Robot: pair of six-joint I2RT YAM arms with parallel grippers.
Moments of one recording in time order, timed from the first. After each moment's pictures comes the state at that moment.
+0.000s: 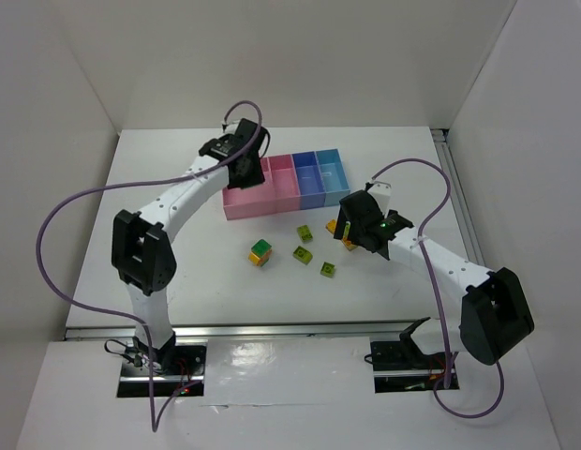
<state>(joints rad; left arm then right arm) -0.50 1.88 1.76 -0.86 -0.37 -0.66 0.54 1.32 0.87 -0.51 0.47 0.67</state>
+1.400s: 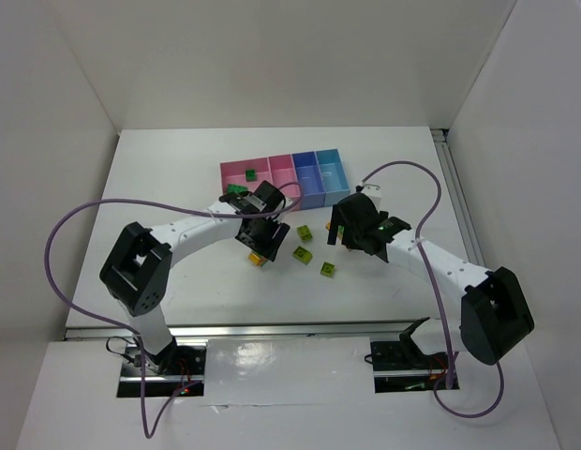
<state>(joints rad) -0.66 1.74 1.27 -0.72 -0.04 -0.11 0.56 1.32 0.85 -0.46 0.36 0.61</state>
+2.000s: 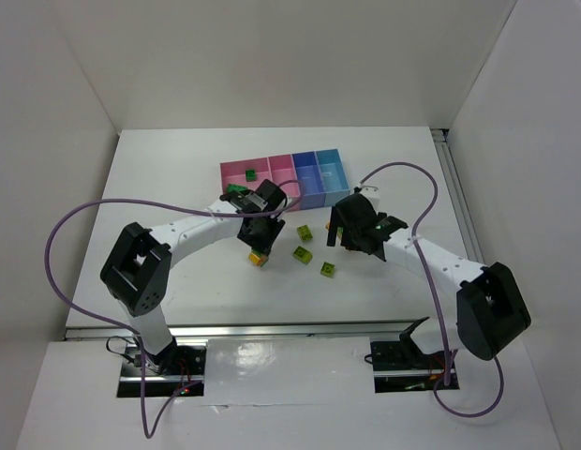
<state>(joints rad) -0.67 1.75 1.29 -0.74 -0.12 -0.11 0.56 1.34 0.85 -0.46 0.35 0.61</state>
